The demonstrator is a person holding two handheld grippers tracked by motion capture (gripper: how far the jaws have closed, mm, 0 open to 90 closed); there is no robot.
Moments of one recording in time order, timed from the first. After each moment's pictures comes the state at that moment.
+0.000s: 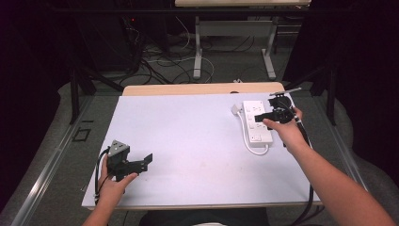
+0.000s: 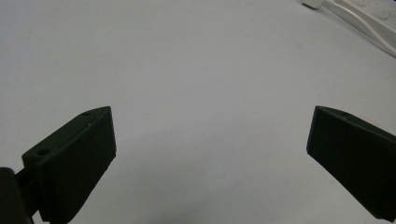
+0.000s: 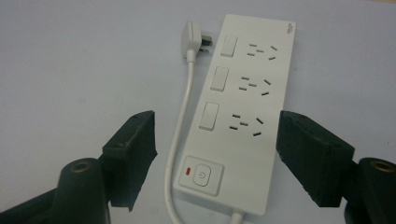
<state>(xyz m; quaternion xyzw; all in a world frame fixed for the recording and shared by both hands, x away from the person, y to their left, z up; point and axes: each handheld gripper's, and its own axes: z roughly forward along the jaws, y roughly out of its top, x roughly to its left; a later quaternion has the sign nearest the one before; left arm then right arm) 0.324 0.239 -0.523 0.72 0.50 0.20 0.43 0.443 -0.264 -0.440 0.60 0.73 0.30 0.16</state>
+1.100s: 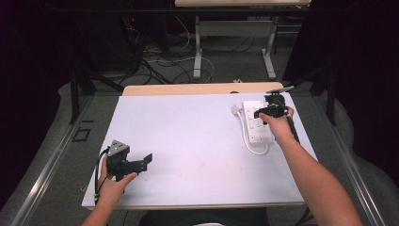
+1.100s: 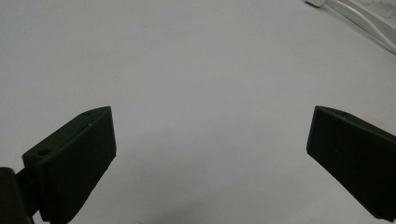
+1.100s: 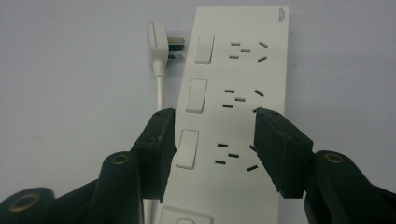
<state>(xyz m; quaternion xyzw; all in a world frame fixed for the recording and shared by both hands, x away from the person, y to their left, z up) 0.325 0.240 -0.525 0.72 0.50 0.20 0.43 0.492 -0.268 -0.478 0.65 0.69 0.29 0.14</state>
